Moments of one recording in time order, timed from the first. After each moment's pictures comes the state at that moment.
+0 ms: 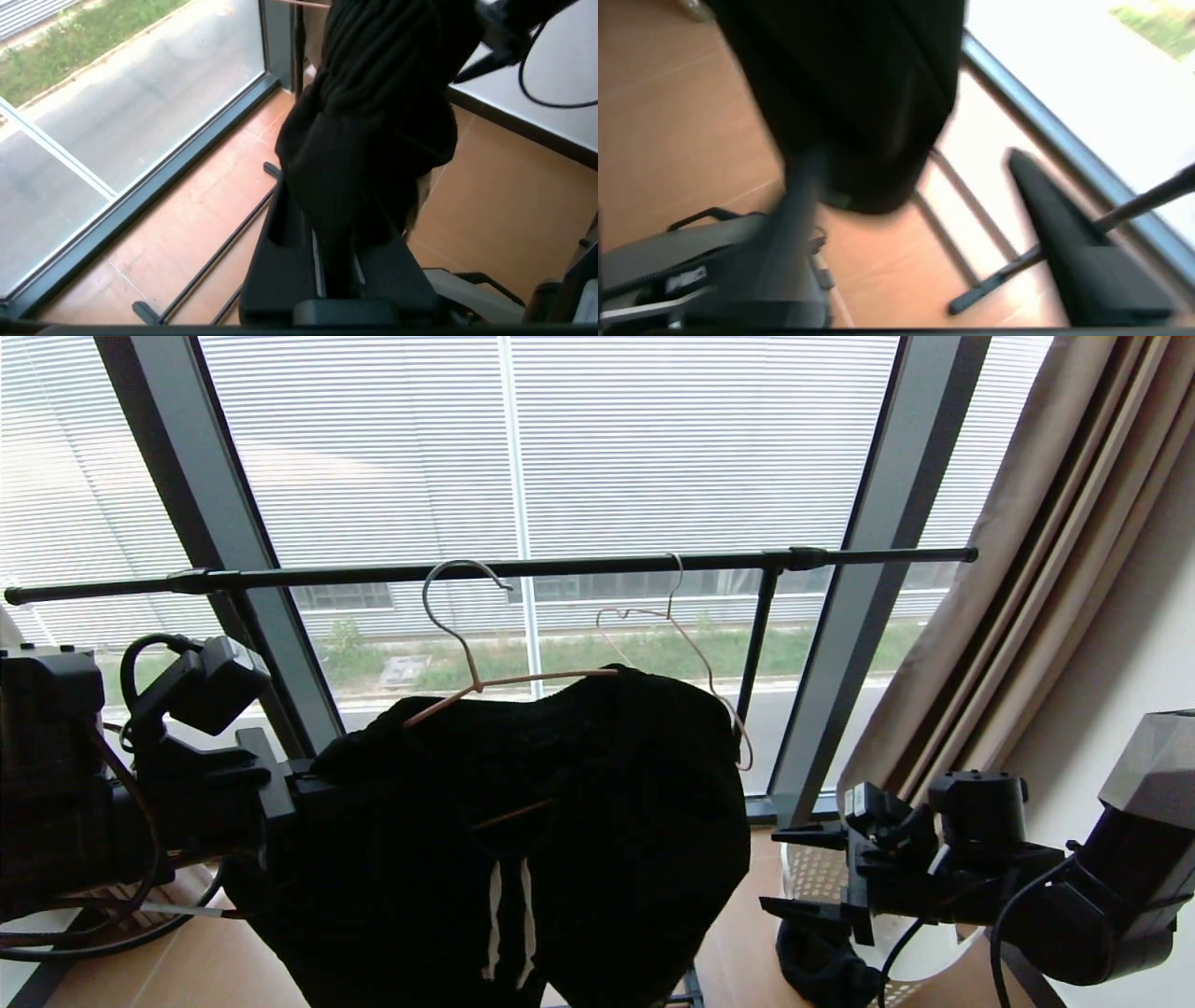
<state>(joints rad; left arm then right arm) -0.11 1.43 -0.58 -0.45 -0.69 0.29 0.12 2.13 -0.48 -1.01 0.88 -0.47</state>
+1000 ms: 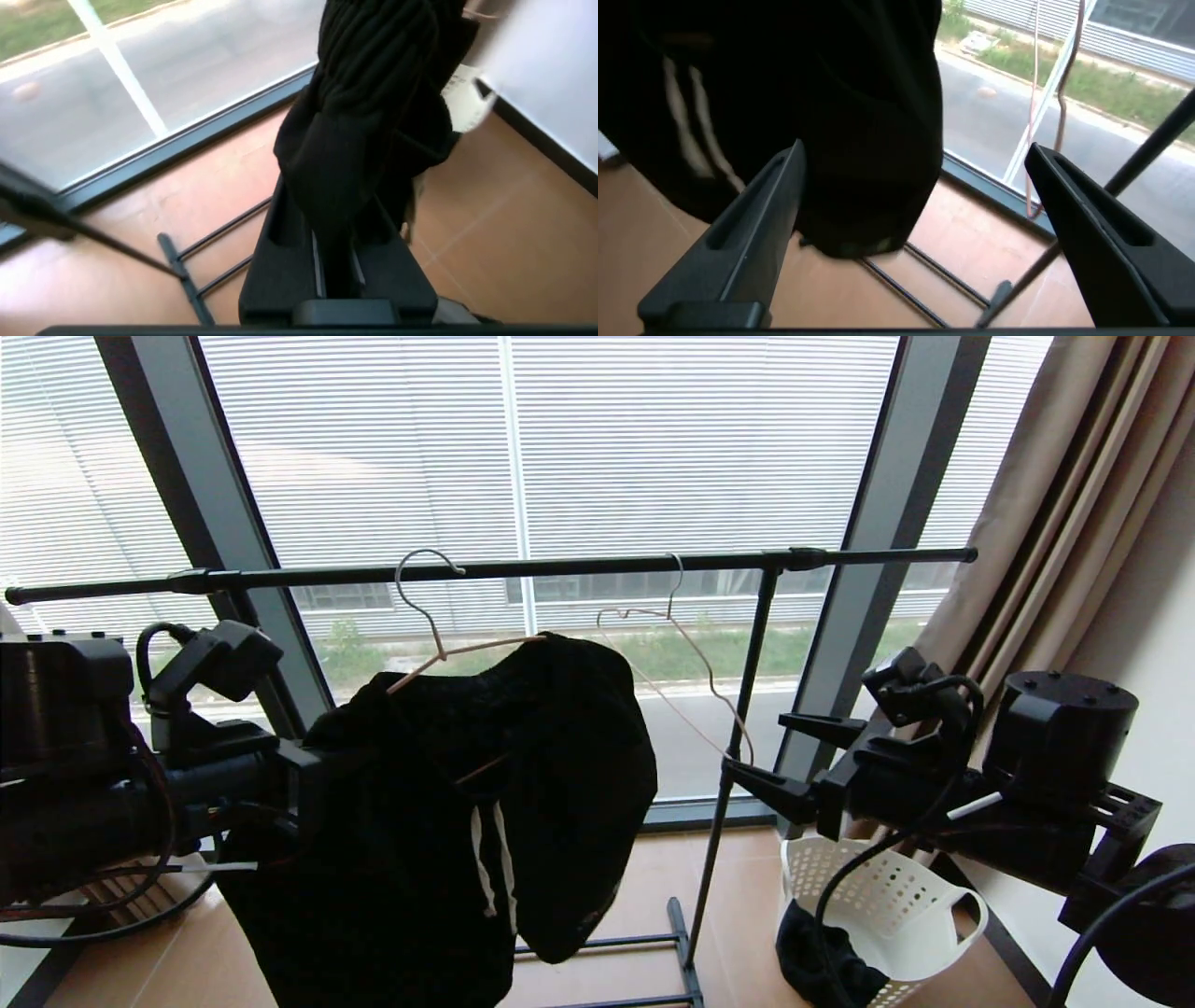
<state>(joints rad) -0.14 1.48 -0.63 -0.44 -0.35 0.13 0.40 1.75 -0.55 -1.00 0.34 0.01</state>
